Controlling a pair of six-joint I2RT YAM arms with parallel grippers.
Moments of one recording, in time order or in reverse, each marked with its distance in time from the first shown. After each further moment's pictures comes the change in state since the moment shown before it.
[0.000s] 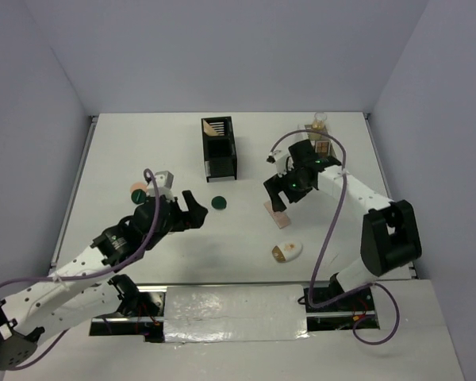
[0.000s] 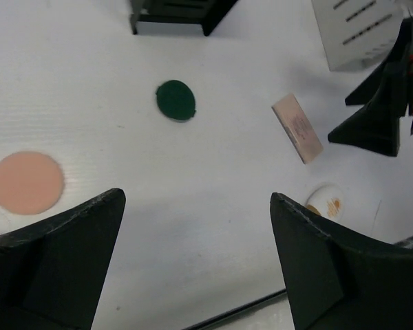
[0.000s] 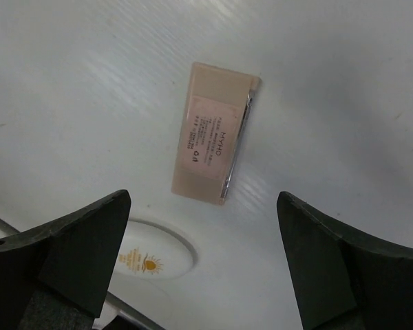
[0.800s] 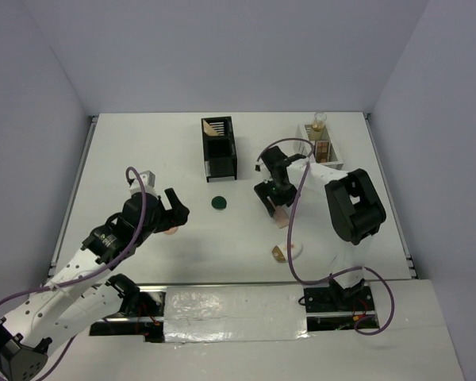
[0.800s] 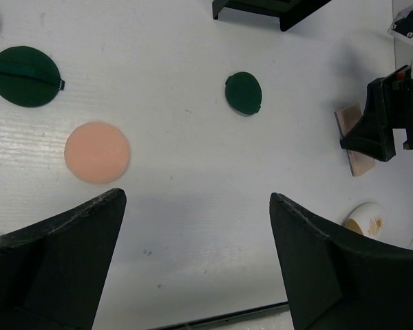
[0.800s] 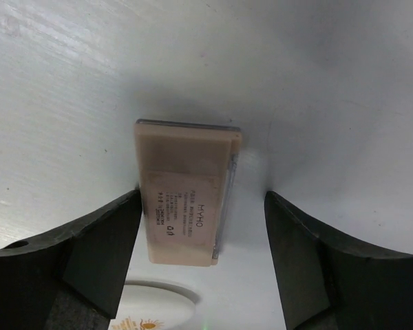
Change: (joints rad) left arm 0.196 -0.064 0.008 -0.202 0.036 -0.016; right arm 0.119 0.359 0.129 -0.020 0.288 0.207
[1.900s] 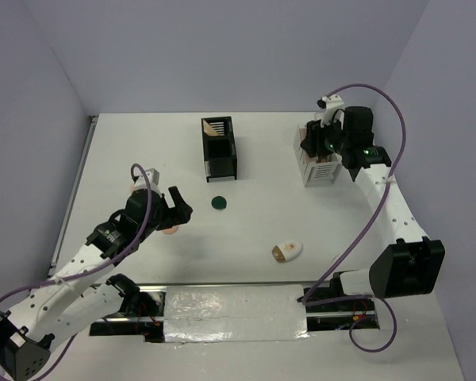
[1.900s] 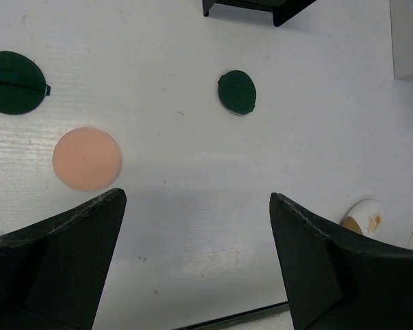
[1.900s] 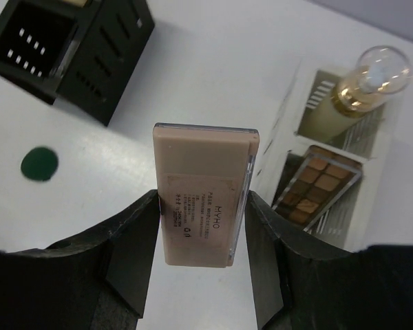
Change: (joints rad) left arm 0.017 0.043 0.000 0.046 0.040 0.024; right arm -0.365 -0.508 0.072 0.243 -0.328 -0.109
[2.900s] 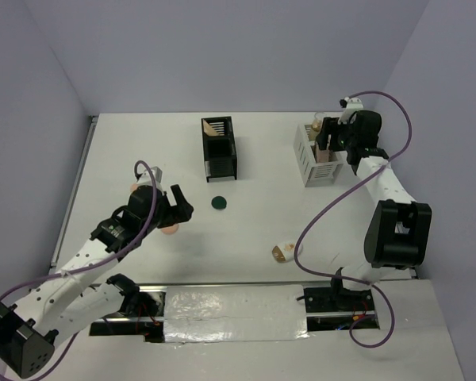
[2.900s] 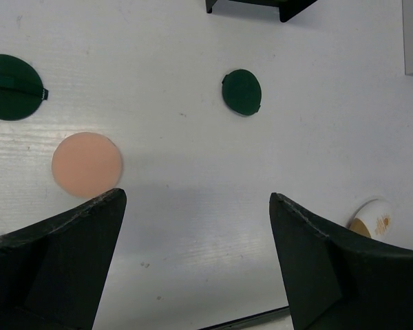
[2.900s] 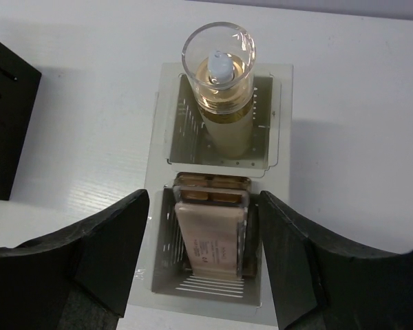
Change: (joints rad) left arm 0.033 0.057 0.000 0.038 0.041 0.029; right arm -0.203 0.197 -0.129 0.413 0.030 0.126
